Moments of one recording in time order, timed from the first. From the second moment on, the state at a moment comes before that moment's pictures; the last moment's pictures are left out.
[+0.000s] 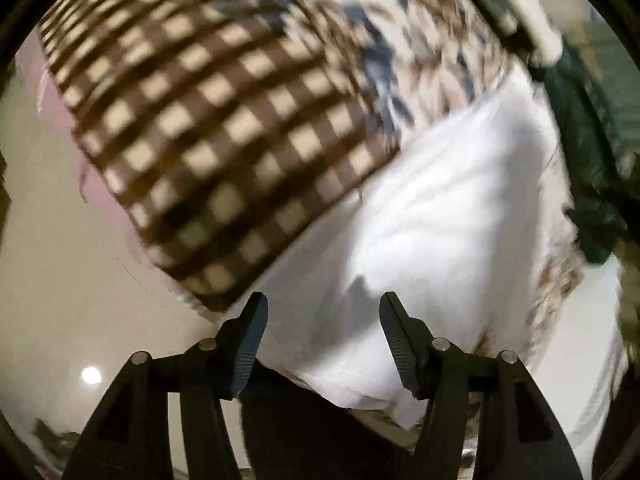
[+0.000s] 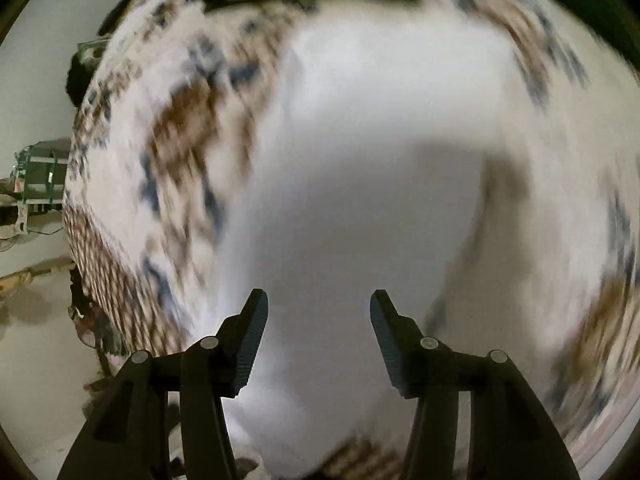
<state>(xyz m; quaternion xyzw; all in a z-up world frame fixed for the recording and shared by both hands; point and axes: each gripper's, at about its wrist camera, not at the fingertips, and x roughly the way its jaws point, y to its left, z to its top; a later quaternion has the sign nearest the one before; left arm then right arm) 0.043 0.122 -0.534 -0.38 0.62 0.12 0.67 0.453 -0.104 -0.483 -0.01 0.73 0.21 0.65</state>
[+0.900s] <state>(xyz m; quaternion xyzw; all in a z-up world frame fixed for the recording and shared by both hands) 0.050 0.166 -0.511 -0.26 0.66 0.02 0.70 0.117 -0.179 -0.580 0.17 0.80 0.03 0.58</state>
